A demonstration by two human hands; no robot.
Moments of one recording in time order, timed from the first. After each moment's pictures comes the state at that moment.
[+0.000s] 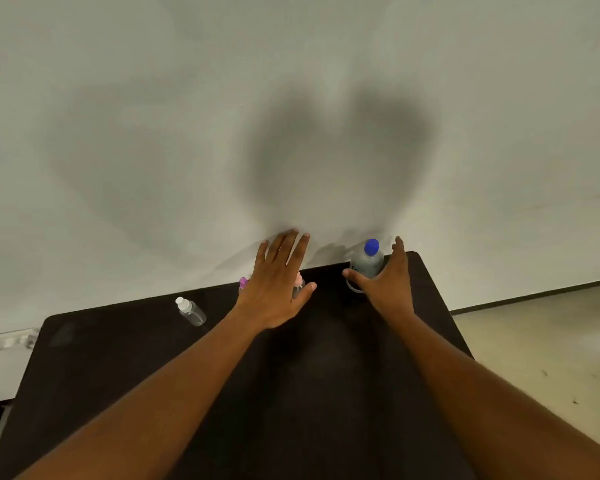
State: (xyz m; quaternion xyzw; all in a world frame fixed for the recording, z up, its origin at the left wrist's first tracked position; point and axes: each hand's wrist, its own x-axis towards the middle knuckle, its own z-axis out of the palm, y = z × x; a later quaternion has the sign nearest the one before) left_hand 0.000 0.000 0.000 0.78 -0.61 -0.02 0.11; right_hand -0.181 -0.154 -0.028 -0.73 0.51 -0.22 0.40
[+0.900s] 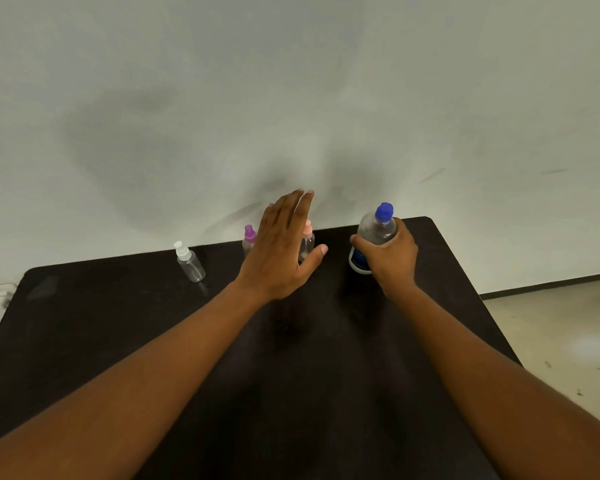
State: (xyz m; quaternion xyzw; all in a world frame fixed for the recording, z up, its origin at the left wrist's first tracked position) left_hand -0.020 0.036 -0.036 0.74 -0.60 0.03 0.29; right_hand -0.178 -0.108 -0.062 -0.68 0.48 -0.35 0.42
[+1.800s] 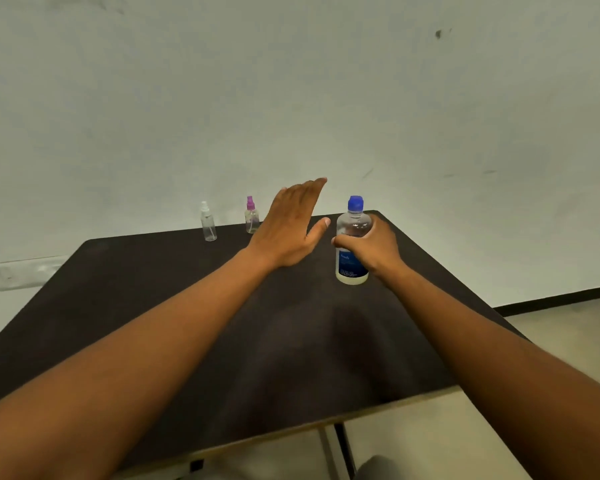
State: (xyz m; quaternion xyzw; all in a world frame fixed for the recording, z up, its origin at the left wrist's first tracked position) left_hand -0.214 0.208 -0.020 0.68 -0.65 0.16 0.30; right_hand -0.360 0.088 -0.059 -0.75 0.36 -0.40 0.40
